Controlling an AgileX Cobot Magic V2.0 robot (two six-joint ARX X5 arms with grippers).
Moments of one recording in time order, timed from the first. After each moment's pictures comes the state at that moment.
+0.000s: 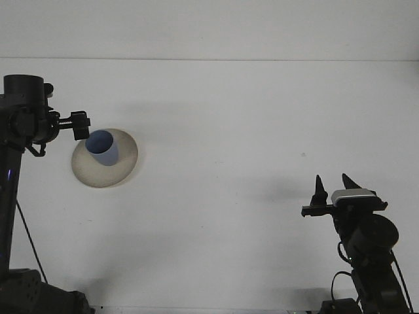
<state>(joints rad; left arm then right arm) 0.07 1.57 1.91 -1.16 -0.10 -0.07 0.10 0.57 0.57 -0.19 0.00 0.03</state>
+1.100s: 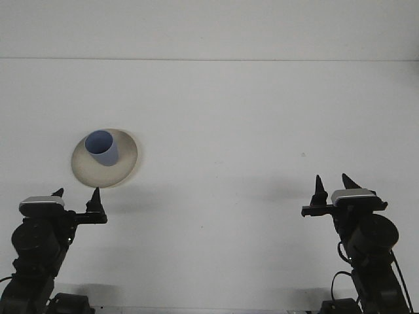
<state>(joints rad) -0.09 0.48 0.64 -0.38 -0.10 -0.07 0.10 0.57 0.57 -0.19 0.00 0.03</state>
